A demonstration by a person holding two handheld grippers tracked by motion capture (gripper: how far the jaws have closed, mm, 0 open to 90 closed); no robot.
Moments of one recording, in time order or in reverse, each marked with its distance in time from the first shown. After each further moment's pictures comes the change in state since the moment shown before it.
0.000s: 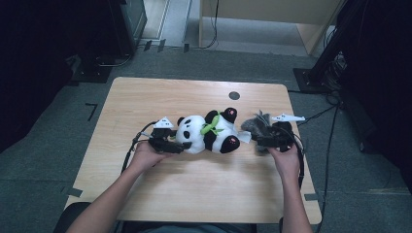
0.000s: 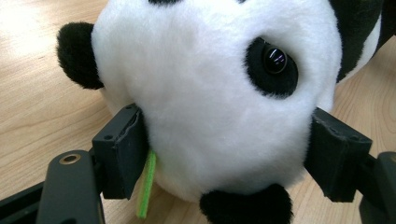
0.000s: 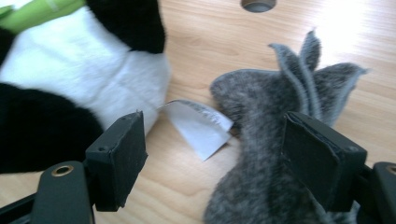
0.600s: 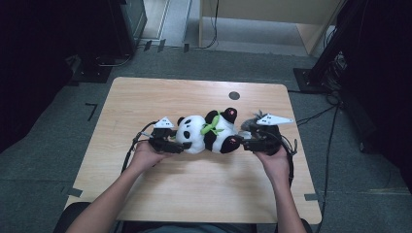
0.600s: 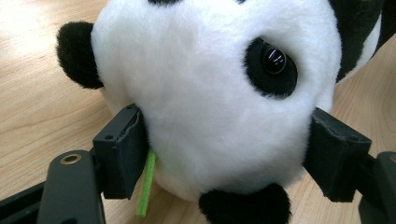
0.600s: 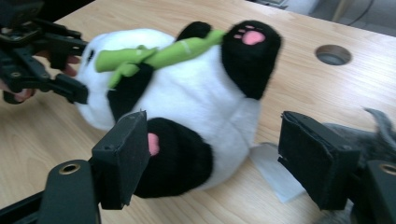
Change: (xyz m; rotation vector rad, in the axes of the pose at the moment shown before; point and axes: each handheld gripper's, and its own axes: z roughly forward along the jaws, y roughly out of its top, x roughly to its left) left arm -0.001 0.001 -0.001 0.005 0.002 -0.004; right arm 0.061 0.016 -0.010 -0.083 0.140 -0.143
